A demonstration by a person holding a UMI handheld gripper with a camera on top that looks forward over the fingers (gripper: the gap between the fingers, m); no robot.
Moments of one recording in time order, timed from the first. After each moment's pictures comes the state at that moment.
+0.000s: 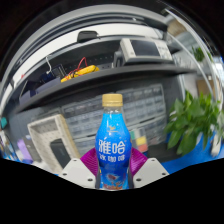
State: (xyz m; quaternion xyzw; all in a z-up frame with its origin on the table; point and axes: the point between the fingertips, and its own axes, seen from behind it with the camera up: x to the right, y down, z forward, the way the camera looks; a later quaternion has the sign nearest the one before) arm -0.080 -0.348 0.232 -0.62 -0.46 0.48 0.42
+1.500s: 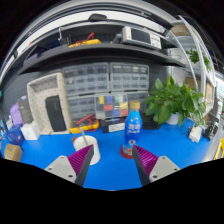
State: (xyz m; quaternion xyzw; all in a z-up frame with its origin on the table) arm 0.075 -0.351 0.128 -0.66 -0.52 0.33 0.42
